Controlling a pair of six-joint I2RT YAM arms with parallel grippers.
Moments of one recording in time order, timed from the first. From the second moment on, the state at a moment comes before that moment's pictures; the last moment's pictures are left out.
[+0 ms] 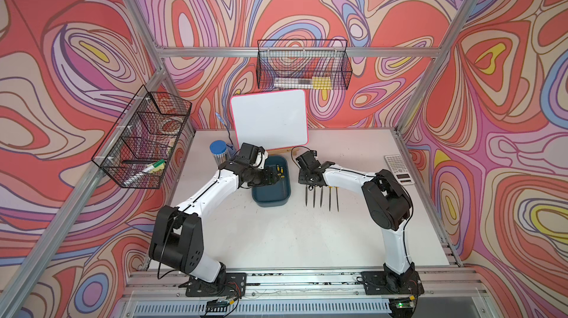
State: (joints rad) left arm -0.33 1.53 1.14 -0.59 0.36 -0.39; right arm 0.64 2.08 1.44 -0.42 0.25 0.66
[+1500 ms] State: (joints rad) left arm -0.19 1.49 1.12 -0.66 0.22 -0.41; right arm 0.75 2.39 2.09 -0.54 0.13 0.42
